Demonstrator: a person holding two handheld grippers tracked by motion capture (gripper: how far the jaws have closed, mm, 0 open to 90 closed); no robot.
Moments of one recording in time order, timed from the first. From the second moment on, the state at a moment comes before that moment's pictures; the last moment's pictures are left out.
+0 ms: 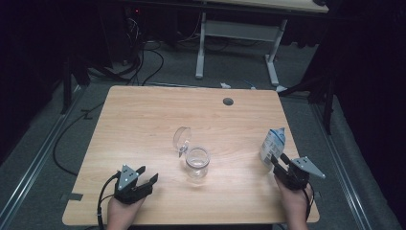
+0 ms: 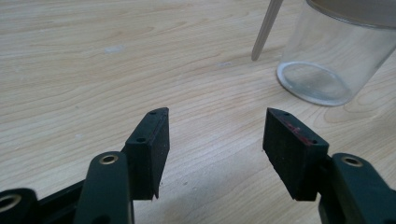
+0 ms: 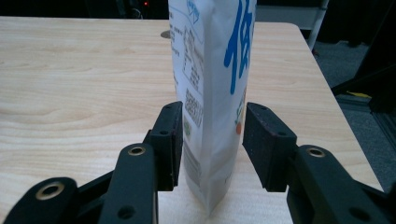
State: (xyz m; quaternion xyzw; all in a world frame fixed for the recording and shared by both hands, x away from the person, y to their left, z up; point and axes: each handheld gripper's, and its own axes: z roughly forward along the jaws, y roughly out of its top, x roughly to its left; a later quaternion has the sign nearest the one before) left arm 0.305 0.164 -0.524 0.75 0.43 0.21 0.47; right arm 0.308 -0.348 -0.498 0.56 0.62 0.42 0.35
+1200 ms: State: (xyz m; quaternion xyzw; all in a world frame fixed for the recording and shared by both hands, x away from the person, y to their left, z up) left arm 0.296 0.175 -0.526 0.74 0.43 0.22 0.47; right arm 0.313 -0.346 -0.498 0.52 0.64 0.44 0.35
